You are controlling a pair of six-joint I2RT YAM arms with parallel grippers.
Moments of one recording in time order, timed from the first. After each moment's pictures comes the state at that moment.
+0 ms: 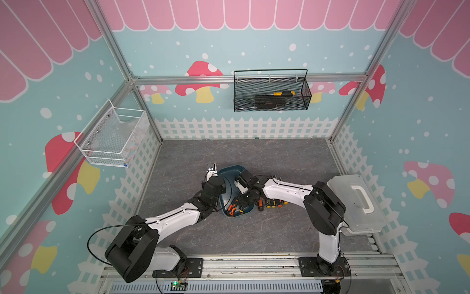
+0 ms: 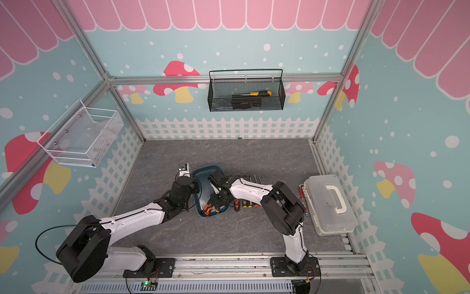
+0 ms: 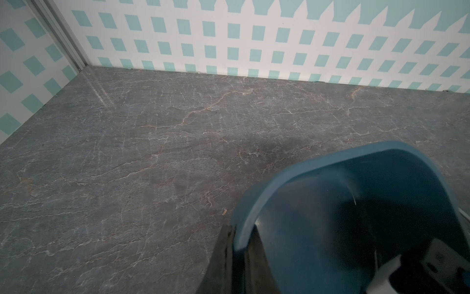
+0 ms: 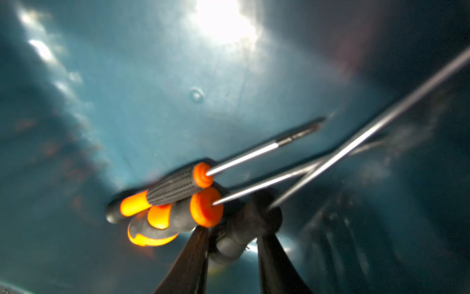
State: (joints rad) left arm -0.60 1.34 0.62 0.24 -0.54 -0.33; right arm 0.83 1.94 1.34 -0.58 -0.13 0.35
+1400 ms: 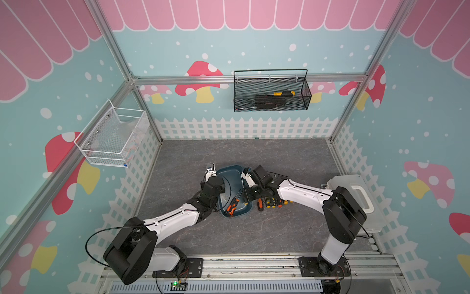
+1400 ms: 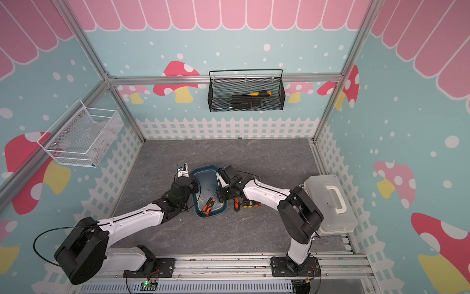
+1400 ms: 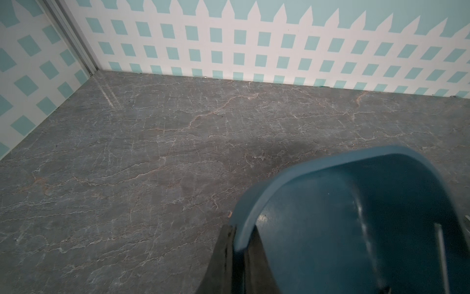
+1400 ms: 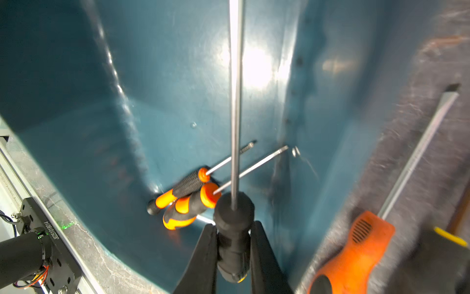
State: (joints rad) left arm -0.60 1.33 0.62 0.23 -0.57 -0.33; right arm 0.77 1.74 1.17 -0.40 -0.19 0.39
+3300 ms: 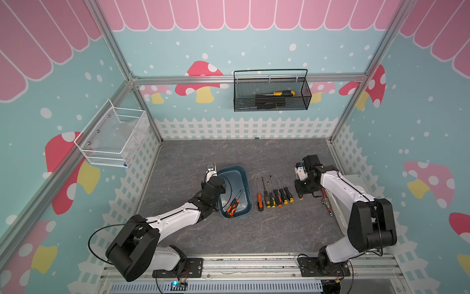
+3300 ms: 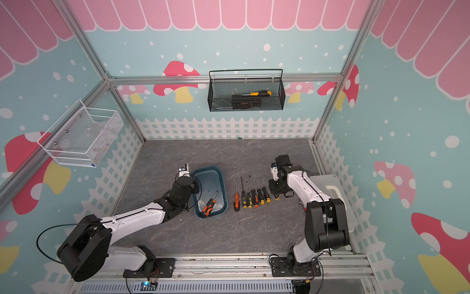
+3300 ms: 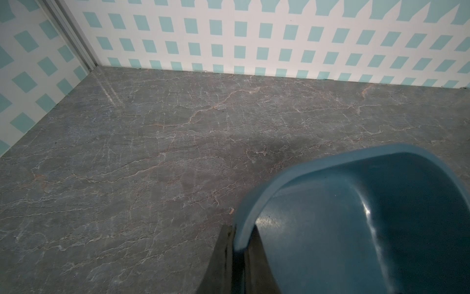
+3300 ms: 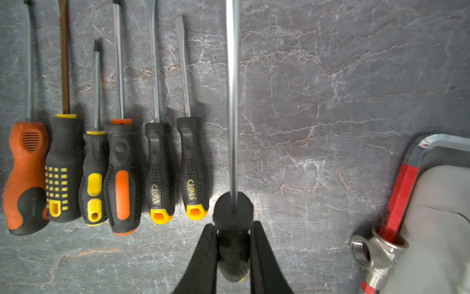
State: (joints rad) left arm -0.60 1.35 0.62 0.23 -0.56 -0.33; right arm 0.14 1.57 1.08 -0.82 -0.05 -0.05
